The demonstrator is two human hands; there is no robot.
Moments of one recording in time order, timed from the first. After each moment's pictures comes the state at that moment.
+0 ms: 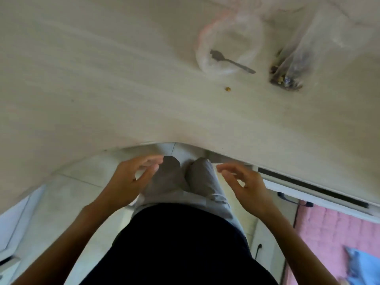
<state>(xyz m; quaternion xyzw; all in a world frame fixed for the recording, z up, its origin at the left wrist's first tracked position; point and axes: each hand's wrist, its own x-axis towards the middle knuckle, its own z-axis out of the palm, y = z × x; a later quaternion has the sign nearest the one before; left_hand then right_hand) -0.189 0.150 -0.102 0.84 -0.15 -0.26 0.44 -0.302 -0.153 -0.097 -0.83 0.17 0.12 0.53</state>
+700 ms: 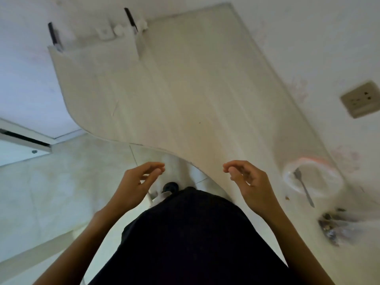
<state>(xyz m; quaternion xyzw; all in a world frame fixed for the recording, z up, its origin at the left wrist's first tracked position) -0.275 0.263 0.015 0.81 0.23 -0.02 0.54 -0.114 -0.014 0.069 -0.83 -0.15 0.26 0.47</state>
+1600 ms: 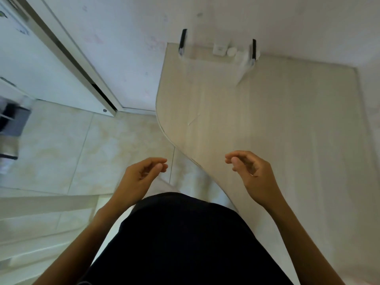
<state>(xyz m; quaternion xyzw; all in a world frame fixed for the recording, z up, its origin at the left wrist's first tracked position) -0.340 0.355 0.018 0.69 0.47 0.14 0.53 -0.055 0.214 0.058 -0.74 -0.38 0.36 0.42</state>
